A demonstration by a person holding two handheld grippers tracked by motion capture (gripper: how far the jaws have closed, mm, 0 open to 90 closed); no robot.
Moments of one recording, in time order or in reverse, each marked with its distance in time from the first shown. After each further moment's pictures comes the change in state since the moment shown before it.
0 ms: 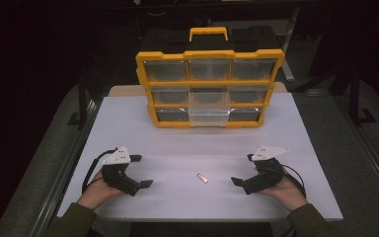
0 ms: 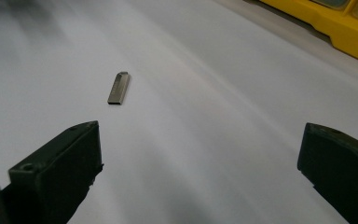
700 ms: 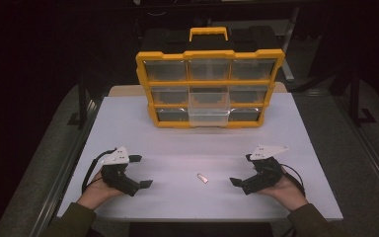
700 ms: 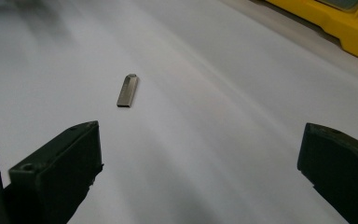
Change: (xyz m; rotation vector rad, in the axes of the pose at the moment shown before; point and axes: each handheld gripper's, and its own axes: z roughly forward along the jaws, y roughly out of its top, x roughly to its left) left arm 0.000 -0.001 -0.001 -0.015 -0.016 -0.012; right arm 0.004 0.006 0.000 0.016 0.019 -0.002
